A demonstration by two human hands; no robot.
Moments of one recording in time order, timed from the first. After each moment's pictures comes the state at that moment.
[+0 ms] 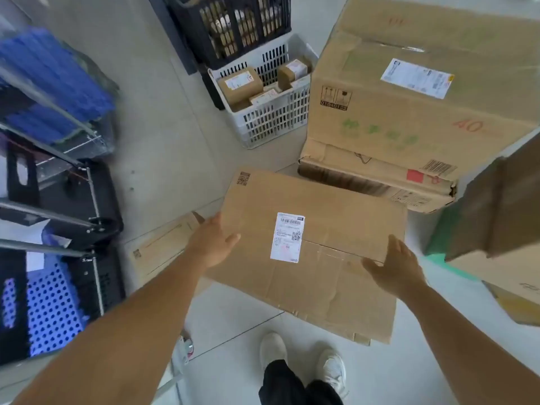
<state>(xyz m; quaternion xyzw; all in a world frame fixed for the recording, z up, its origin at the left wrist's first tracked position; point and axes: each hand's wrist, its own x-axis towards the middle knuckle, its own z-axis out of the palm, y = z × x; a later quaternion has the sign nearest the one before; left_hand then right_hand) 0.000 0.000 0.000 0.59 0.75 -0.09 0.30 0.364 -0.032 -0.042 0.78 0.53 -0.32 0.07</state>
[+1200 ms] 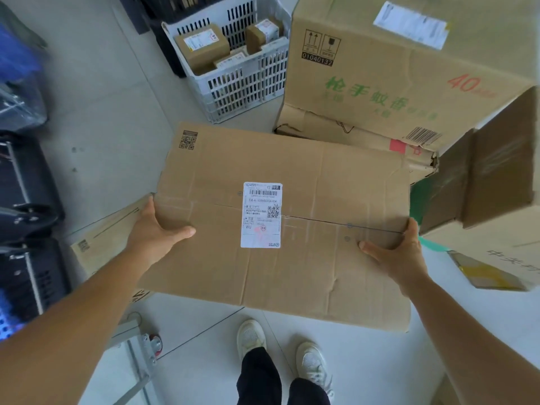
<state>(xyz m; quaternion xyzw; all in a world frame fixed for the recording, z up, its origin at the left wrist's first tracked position) -0.054 -0.018 -0.060 0.42 0.82 0.12 0.37 0.387 -0.060 -0.082 0.84 0.34 -0.37 -0.19</state>
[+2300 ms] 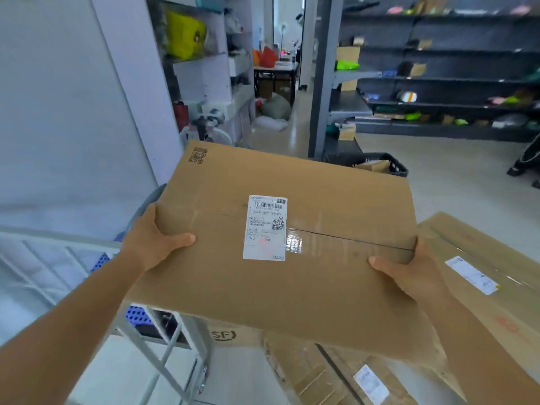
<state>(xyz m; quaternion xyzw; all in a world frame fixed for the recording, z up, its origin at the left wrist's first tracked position) -0.106 -0.299 0.355 0.25 0.89 0.37 0.12 0.254 -0.048 0.299 0.57 0.65 -0.42 -0.28</state>
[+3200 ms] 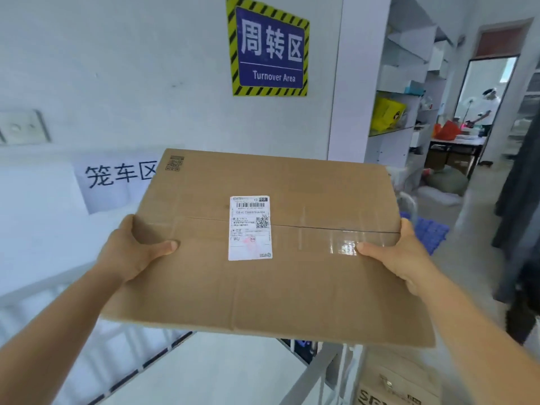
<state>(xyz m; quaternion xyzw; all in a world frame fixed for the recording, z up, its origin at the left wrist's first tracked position) -0.168 -0.821 0.466 -0.01 0.89 0.45 -0.10 -0.067 -0.397 0.438 0.26 0.80 -0.51 -0.19</state>
